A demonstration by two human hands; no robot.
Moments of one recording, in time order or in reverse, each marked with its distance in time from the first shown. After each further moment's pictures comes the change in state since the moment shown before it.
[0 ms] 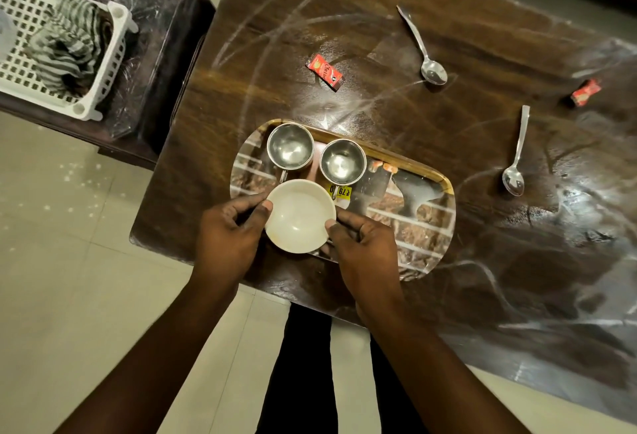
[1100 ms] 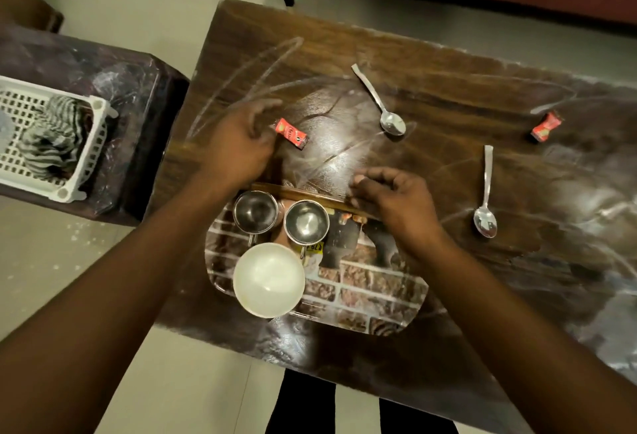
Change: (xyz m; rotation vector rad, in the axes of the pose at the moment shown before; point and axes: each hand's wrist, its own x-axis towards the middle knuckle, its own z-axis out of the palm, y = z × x) left_hand 0.130 0.154 0.060 0.450 -0.110 0.436; right_hand 0.098 -0.118 -0.070 0.117 -0.063 -0.046
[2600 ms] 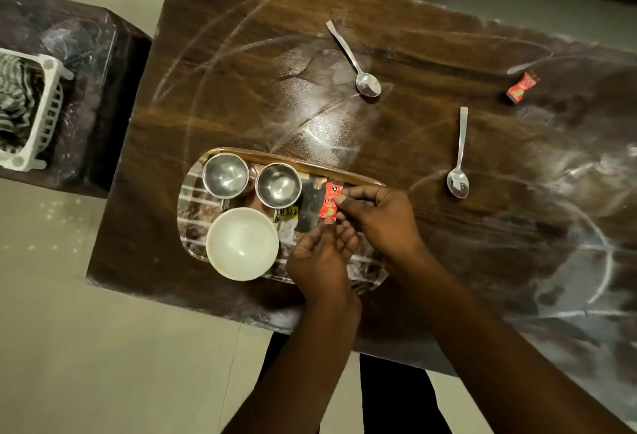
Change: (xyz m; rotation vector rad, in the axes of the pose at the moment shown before) left_hand -0.180 0.055 0.176 -1.335 0.389 -1.013; right_hand -0.026 0.063 -0.036 -0.186 0.031 0.065
